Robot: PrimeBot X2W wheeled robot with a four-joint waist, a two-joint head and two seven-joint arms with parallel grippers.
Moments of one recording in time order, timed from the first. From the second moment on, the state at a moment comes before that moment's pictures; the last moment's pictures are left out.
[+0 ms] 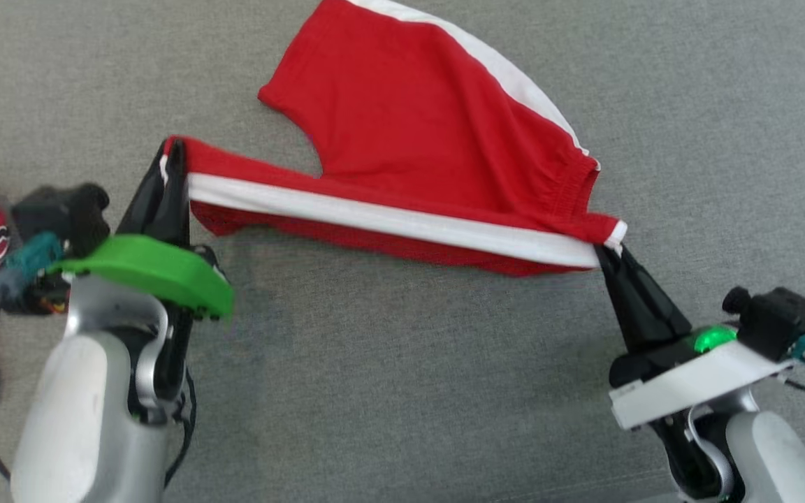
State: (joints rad) left arm -0.35 0.15 -0.14 -0.05 -0.37 0.06 0.18; right arm -0.05 -0.15 0.19 -0.16 0.50 0.13 -0.05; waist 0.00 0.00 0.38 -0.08
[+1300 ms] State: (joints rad) left arm -1.05 0.10 -0.23 0.71 -0.29 0.04 -0.26; right arm -0.39 -0.20 0.14 -0.04 0.36 0.13 -0.26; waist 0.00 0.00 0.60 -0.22
